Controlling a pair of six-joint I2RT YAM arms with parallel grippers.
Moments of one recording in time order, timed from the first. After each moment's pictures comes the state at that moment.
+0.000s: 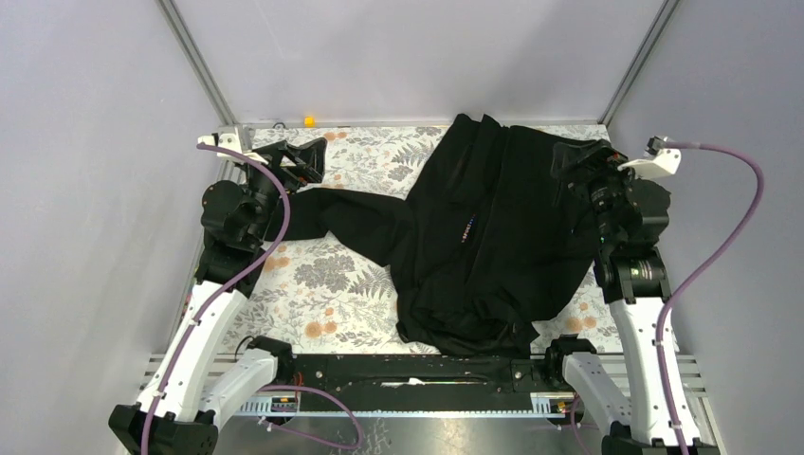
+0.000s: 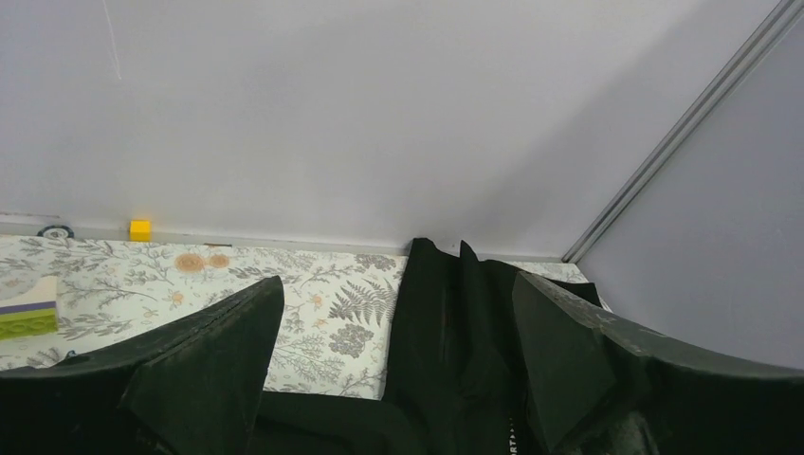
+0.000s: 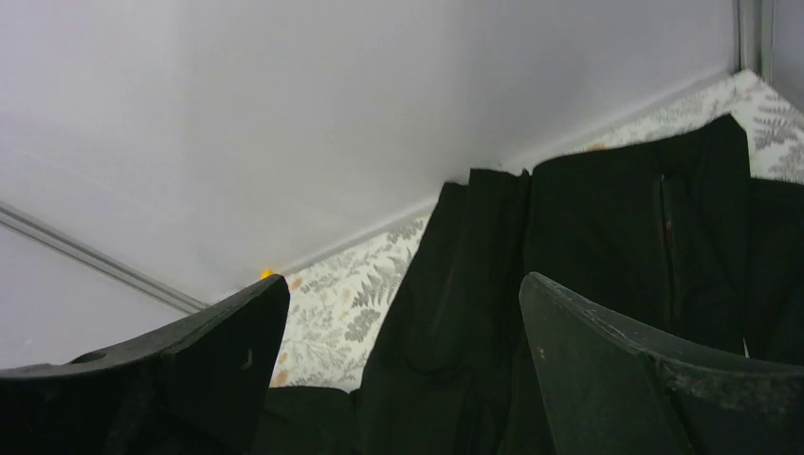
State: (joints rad) left arm -0.25 0.85 0.93 0.12 0.00 -0.39; right arm 0.02 0.77 0.98 -0.18 0.05 0.57
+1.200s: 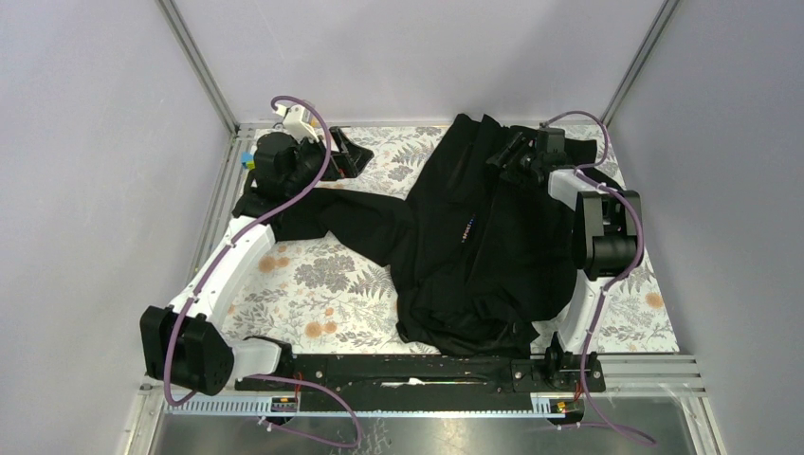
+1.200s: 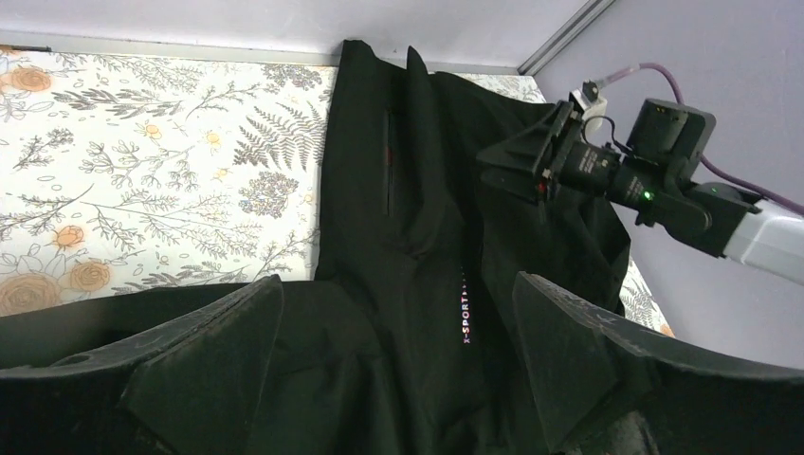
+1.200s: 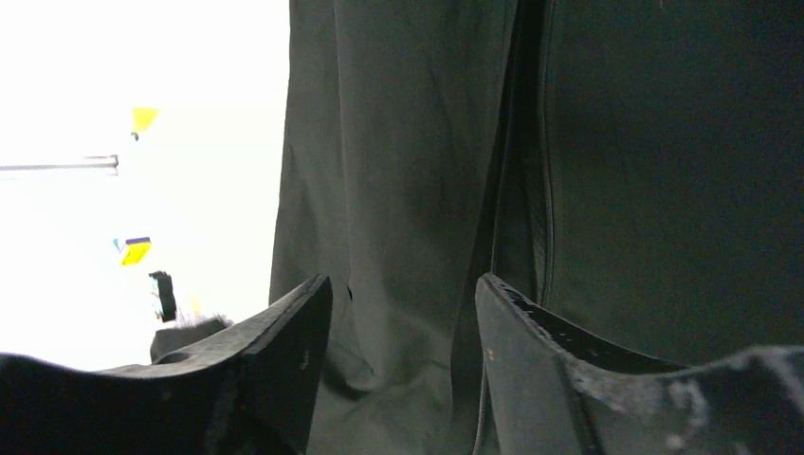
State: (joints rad) left arm -0.25 1.26 1.09 -0.01 0.32 -0.48; right arm 0.03 1.99 1.30 0.04 -0.33 0.72
